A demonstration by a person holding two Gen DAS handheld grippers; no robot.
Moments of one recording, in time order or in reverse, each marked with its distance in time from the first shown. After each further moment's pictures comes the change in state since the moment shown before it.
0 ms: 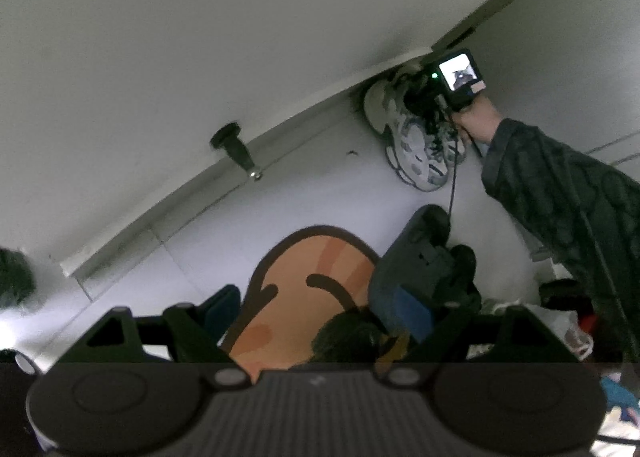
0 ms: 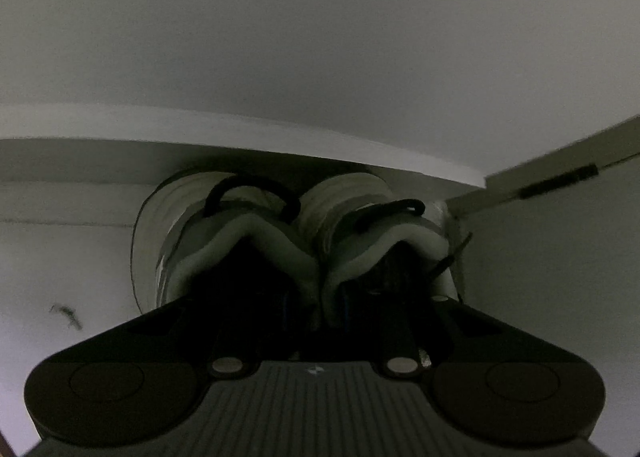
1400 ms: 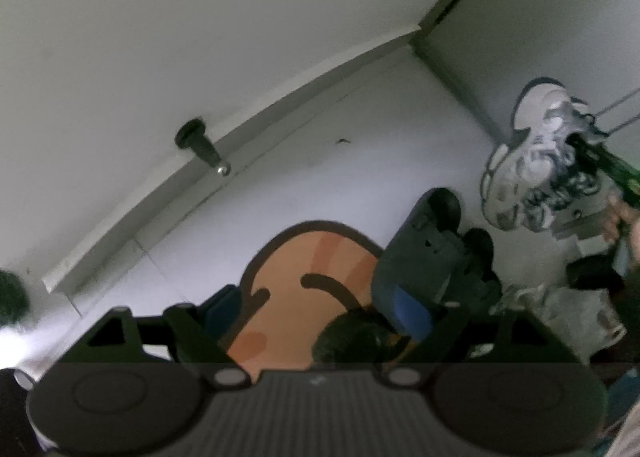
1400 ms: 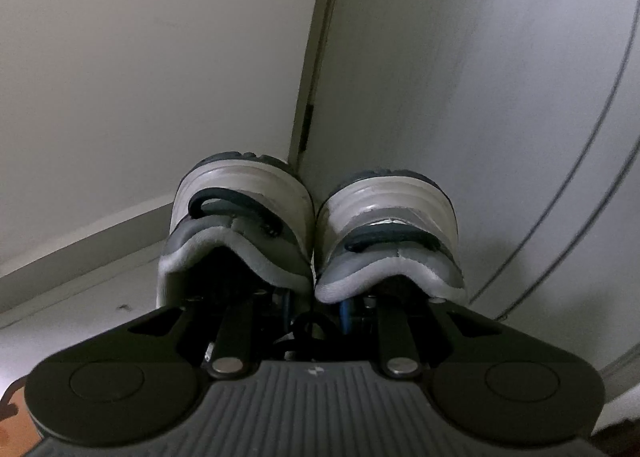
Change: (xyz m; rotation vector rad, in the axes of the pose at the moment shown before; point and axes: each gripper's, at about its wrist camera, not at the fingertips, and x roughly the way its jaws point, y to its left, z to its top) left arm 0.036 -0.048 -0.021 0.109 -0.020 0.089; right arm -0.214 -0.137 -0.278 0.665 -0.342 -0.003
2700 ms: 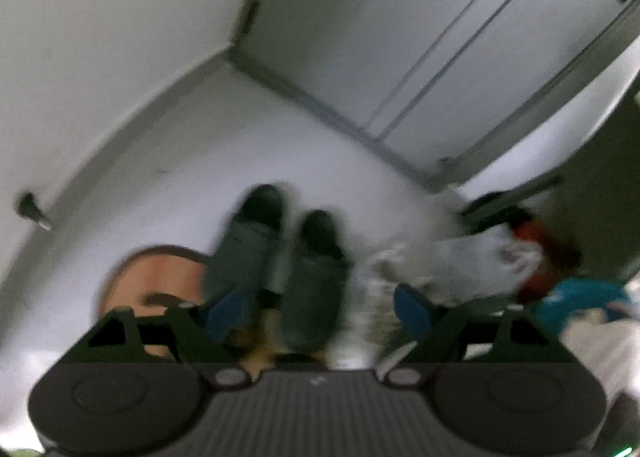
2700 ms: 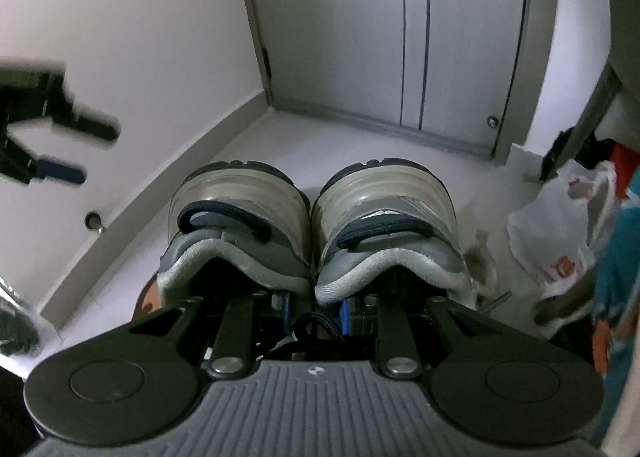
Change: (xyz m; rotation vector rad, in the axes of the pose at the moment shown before) left arm -0.033 -0.175 -0.058 0.300 -0.091 -0.158; right arm -0.320 0.054 -0.203 0.463 0.107 -0.029
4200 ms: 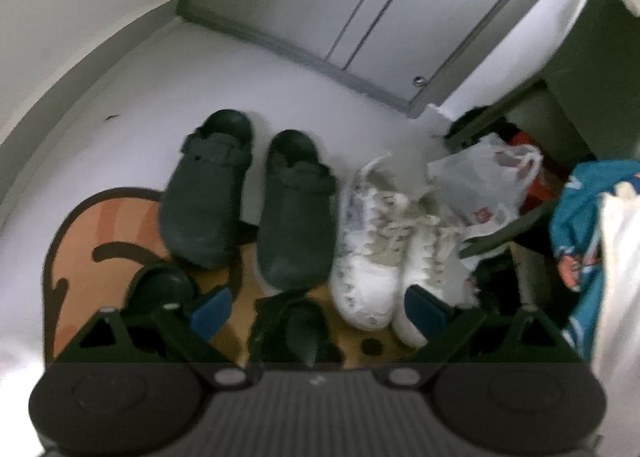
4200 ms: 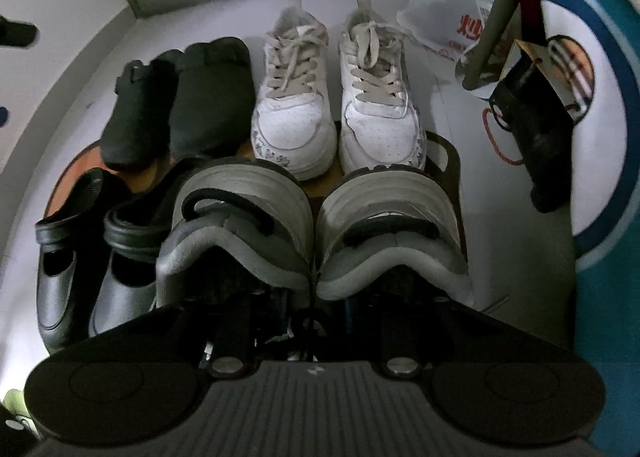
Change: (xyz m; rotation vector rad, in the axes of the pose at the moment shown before) left arm 0.092 -0.016 -0.117 0.166 0.077 -0.083; right arm 0.035 0.001 -0.220 0.309 0.205 -0.253
